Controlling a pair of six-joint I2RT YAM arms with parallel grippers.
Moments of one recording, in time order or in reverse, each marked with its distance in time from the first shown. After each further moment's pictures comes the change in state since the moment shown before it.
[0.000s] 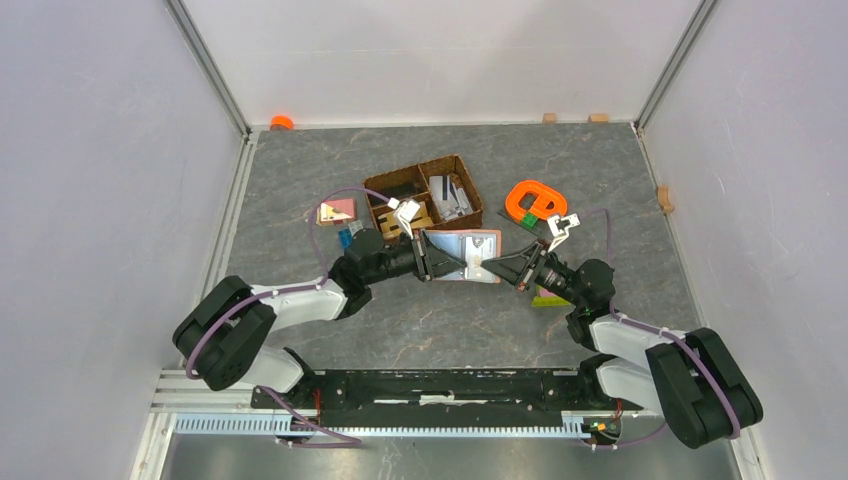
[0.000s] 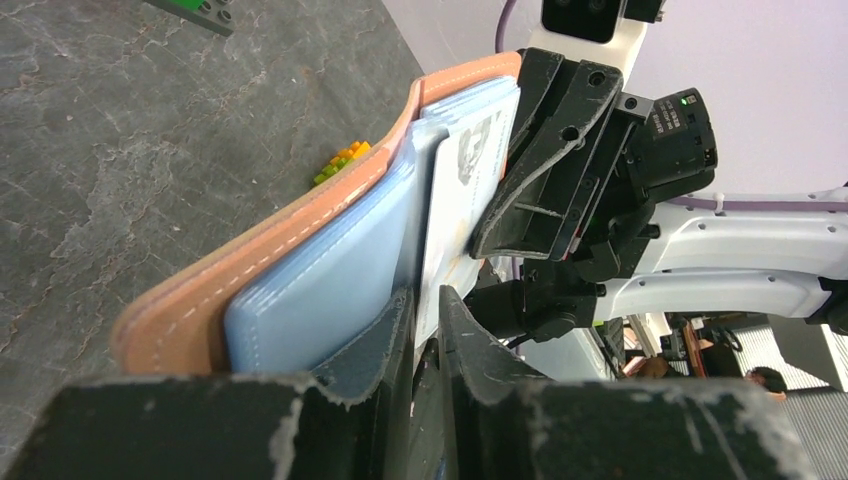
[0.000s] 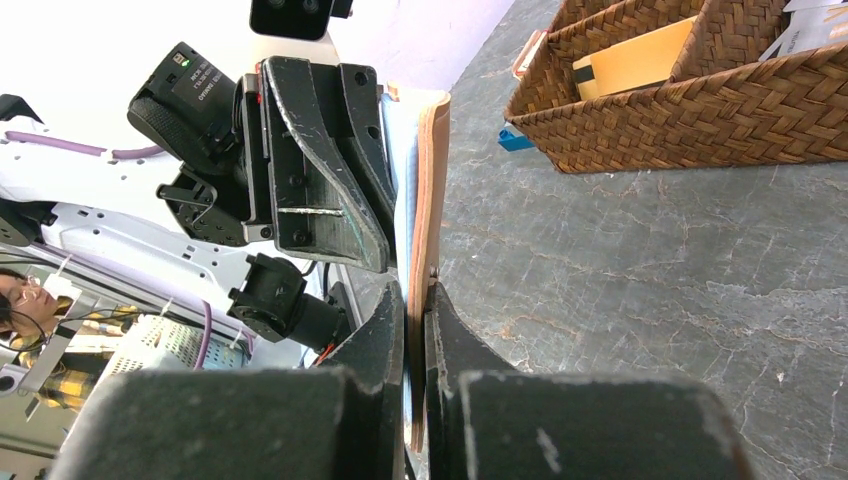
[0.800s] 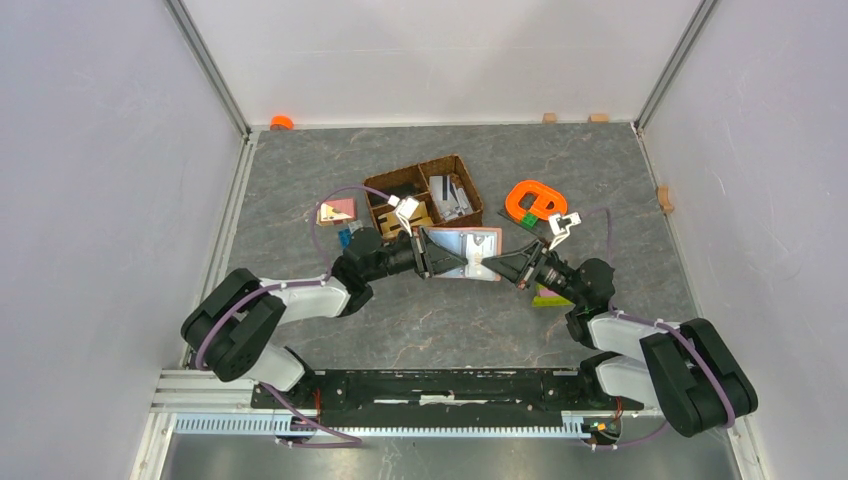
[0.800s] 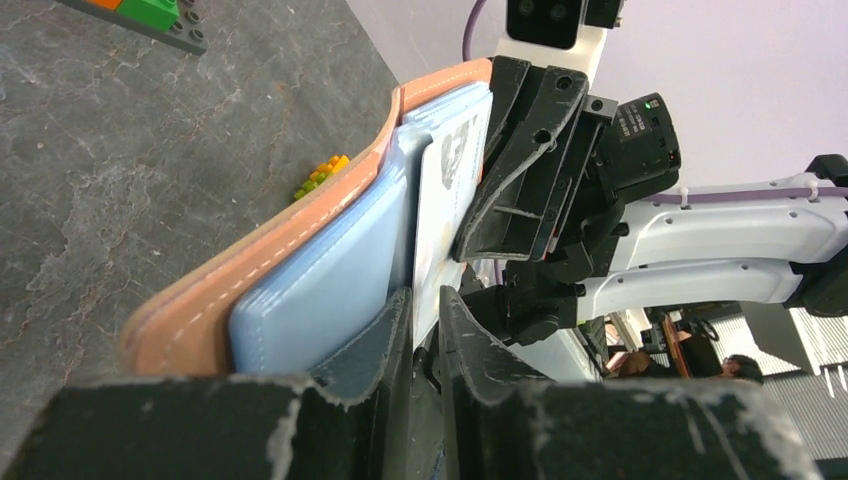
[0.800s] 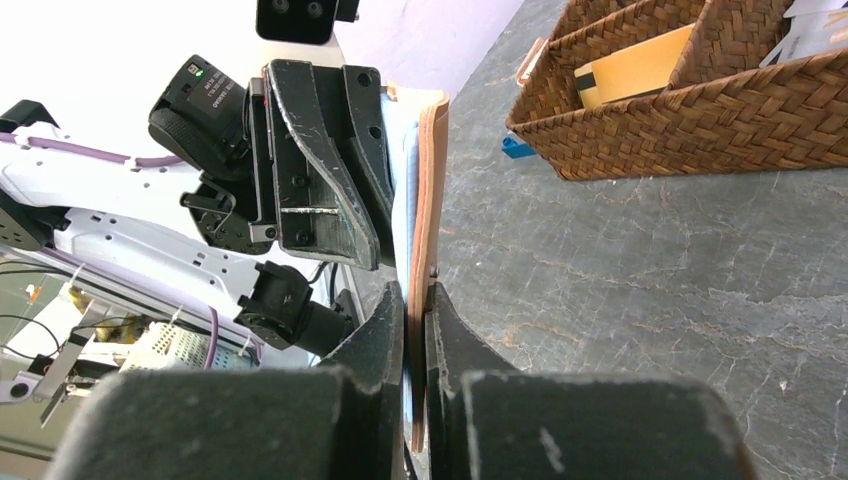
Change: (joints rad) left arm 0.017 0.058 -0.001 0.132 0.067 -0.039; right arm -0.012 0.056 0.000 0.077 -0.006 0.034
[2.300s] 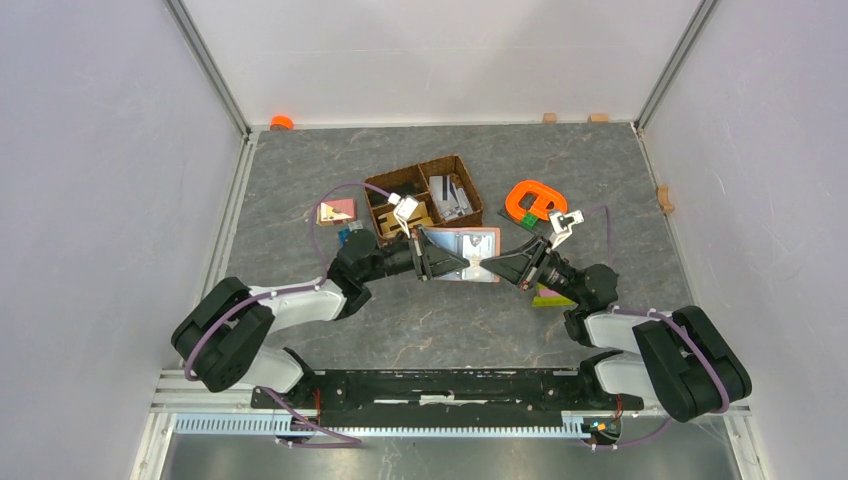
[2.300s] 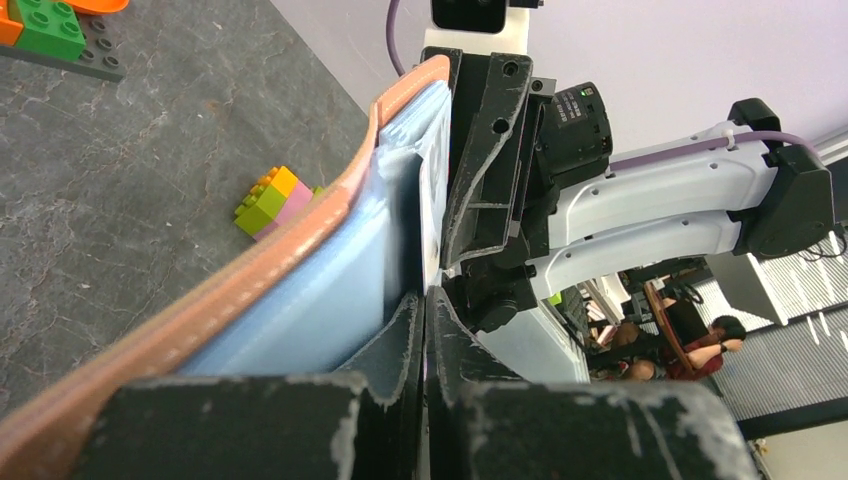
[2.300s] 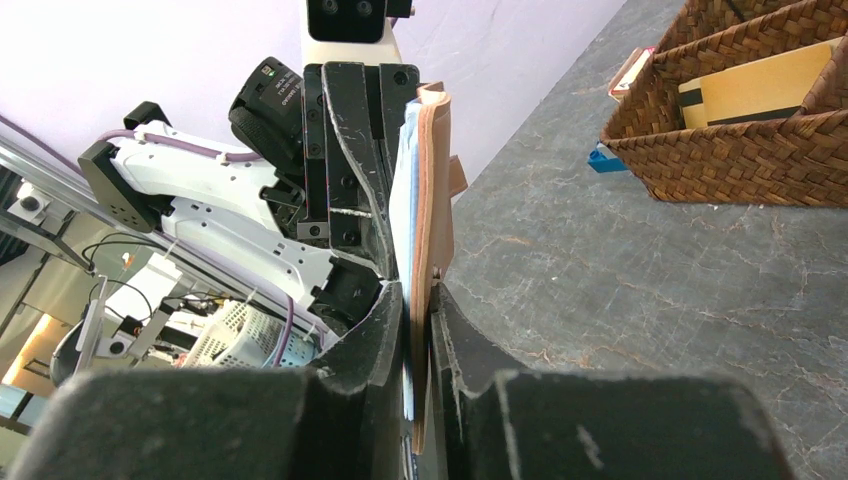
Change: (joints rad) left arm -0.013 -0.068 -0.001 0.024 0.039 0.006; right arm 0.007 0.069 -0.001 0.242 -0.071 0.161
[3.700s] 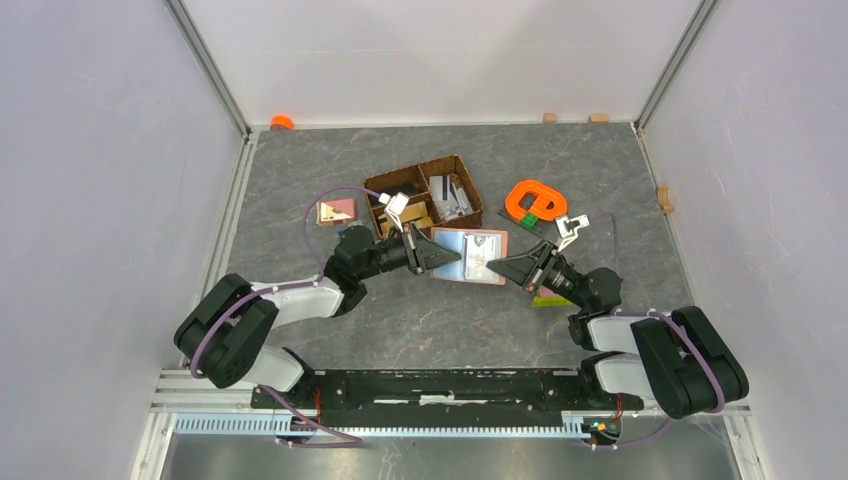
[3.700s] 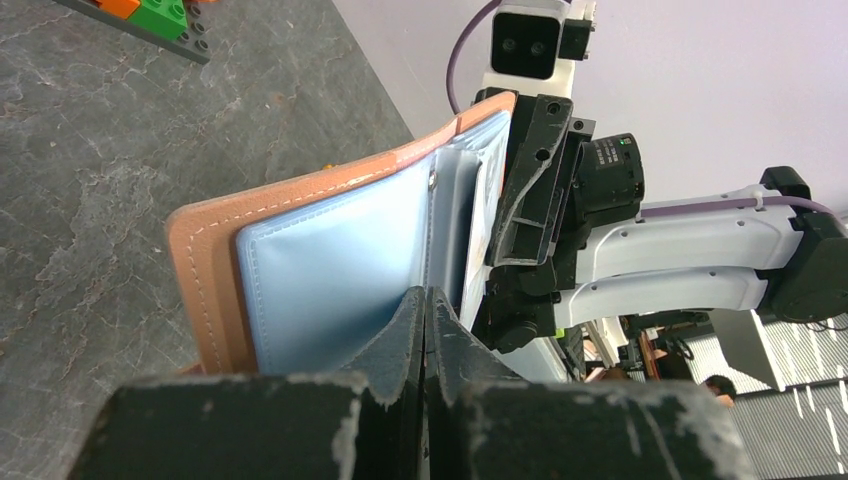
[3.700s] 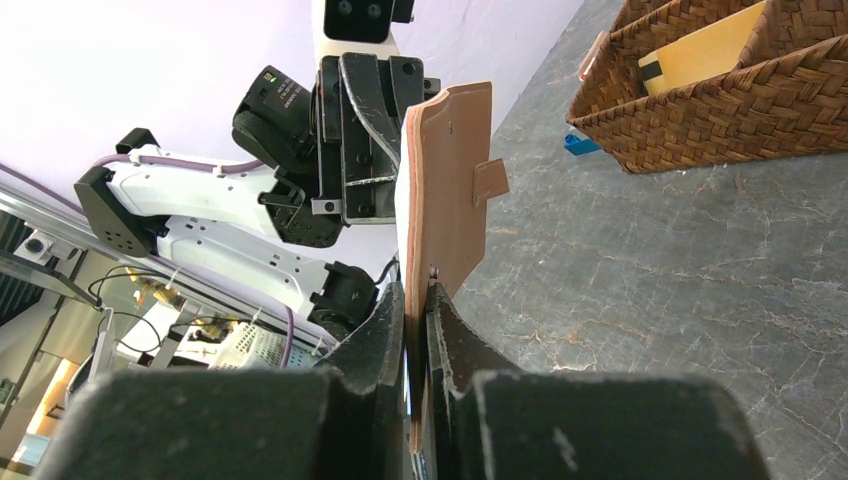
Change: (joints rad) left arm 0.066 0.021 -0.018 -0.042 -0.023 -0.061; right arm -0.068 0.010 -0.049 0.009 0.003 0.051
